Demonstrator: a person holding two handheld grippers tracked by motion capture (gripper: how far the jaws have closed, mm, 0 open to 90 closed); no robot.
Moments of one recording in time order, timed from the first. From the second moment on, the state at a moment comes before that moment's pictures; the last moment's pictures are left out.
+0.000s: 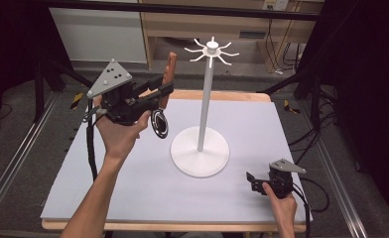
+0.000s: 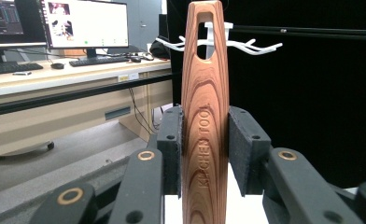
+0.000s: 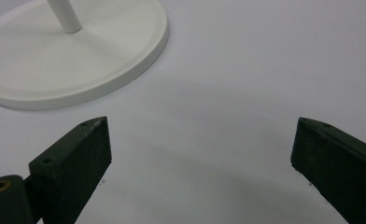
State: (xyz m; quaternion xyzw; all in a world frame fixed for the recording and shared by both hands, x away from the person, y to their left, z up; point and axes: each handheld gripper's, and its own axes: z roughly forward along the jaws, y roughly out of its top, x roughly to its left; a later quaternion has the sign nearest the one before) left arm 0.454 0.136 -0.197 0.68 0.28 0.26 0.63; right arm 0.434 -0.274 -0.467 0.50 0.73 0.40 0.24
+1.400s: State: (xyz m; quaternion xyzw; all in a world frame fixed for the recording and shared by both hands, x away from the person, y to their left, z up) left arm 0.475 0.101 -0.195 0.71 0.28 0.26 0.60; right arm 0.435 -0.275 -0.467 0.50 0.72 0.40 0.24
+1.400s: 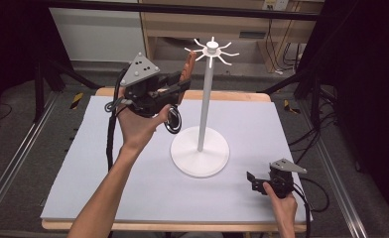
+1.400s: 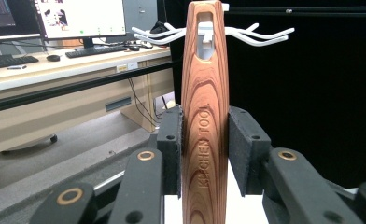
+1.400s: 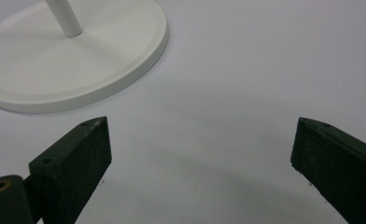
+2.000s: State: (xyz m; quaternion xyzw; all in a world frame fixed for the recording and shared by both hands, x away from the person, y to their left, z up) left arm 0.482 0.093 -0.205 0.71 0.28 0.26 0.60; right arm 0.434 -0.276 -0.467 0.50 0.72 0.40 0.25
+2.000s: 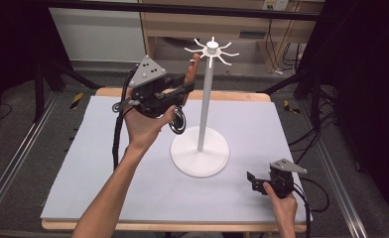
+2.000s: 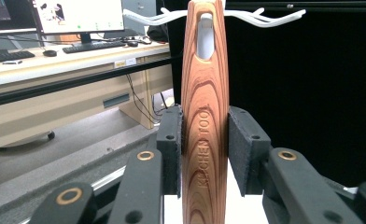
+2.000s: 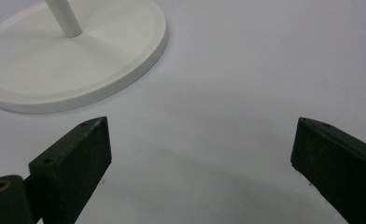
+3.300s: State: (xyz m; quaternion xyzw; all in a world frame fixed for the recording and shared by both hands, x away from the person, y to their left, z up) left arm 0.480 0.099 -0.213 0.71 0.28 0.26 0.59; right arm 0.434 -0.275 -0.467 0.50 0.73 0.40 0.24
